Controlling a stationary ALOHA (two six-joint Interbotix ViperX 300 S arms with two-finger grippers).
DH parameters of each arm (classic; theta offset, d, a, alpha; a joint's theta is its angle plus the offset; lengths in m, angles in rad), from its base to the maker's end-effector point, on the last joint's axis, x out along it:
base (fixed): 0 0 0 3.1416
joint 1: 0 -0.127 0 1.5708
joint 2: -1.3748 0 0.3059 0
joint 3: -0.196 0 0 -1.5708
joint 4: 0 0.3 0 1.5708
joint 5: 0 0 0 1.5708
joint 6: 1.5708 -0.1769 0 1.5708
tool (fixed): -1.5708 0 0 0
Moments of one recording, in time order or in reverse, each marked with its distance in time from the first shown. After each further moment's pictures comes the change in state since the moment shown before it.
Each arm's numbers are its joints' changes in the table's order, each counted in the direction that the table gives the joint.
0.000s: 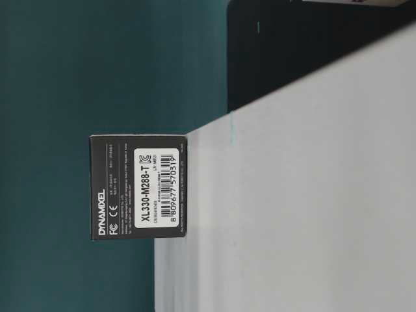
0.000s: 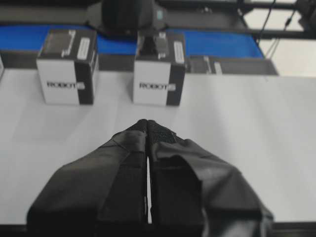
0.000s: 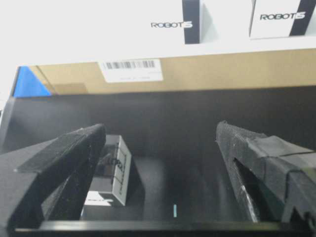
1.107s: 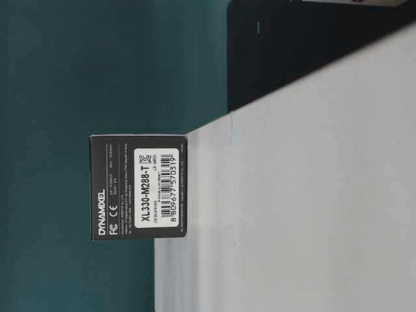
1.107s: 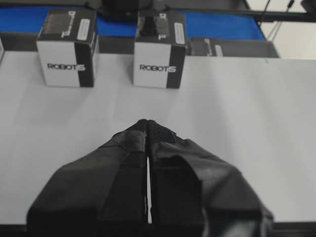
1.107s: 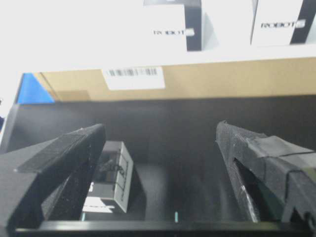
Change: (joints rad) left arm 0.003 -0.038 -0.003 0.000 0.077 0.000; right arm 0.000 -0.017 0.012 -0.002 -0.038 0.003
